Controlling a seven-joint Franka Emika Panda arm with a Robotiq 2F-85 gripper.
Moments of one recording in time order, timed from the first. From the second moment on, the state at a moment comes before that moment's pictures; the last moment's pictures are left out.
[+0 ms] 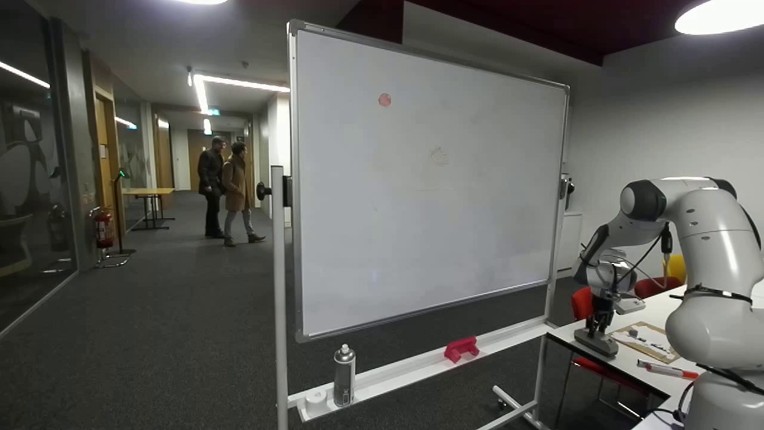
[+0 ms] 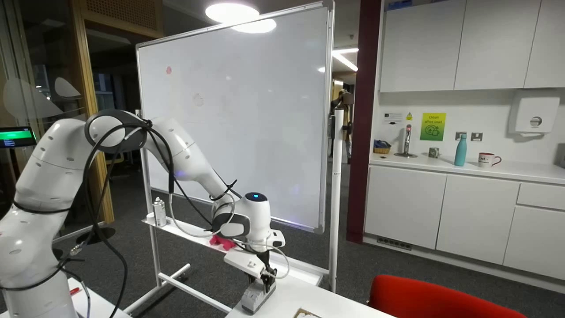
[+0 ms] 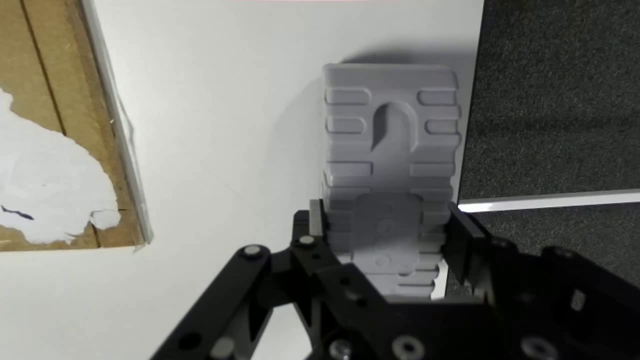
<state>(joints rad) -0.58 0.50 -0.18 -2.11 0.24 2.63 -0.88</state>
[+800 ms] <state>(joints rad) -0.48 -0.02 -0.16 -2.63 0.20 2.87 -0.75</state>
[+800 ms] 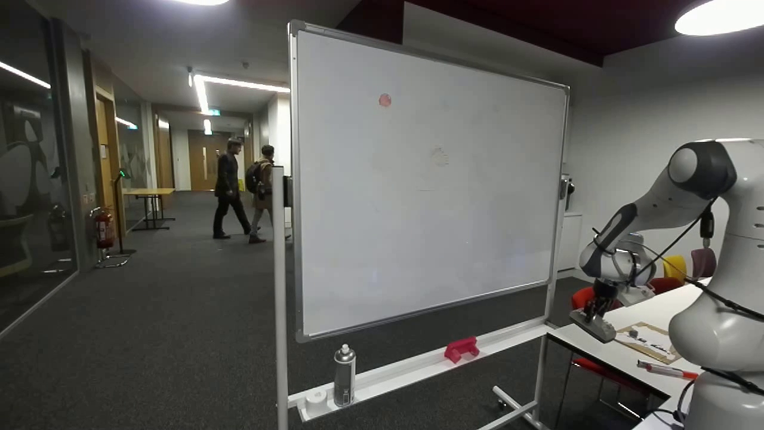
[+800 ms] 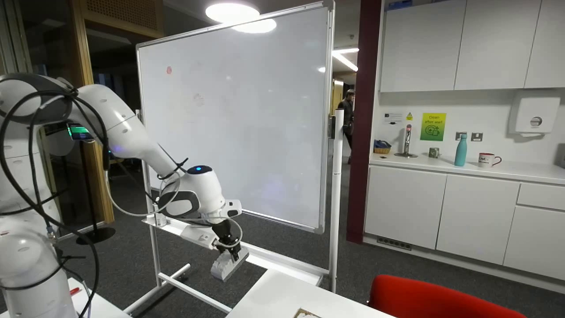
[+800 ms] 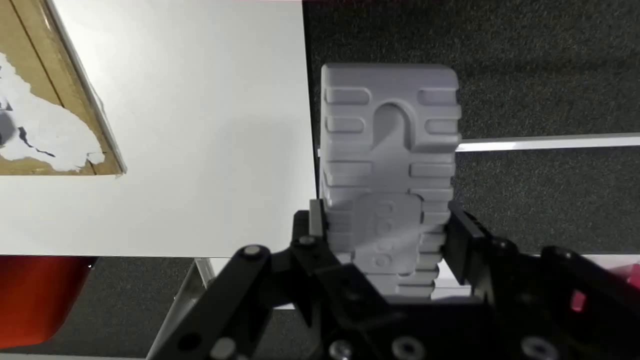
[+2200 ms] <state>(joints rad) -0.38 -0.59 0.05 -2.77 -0.46 2.39 0.04</state>
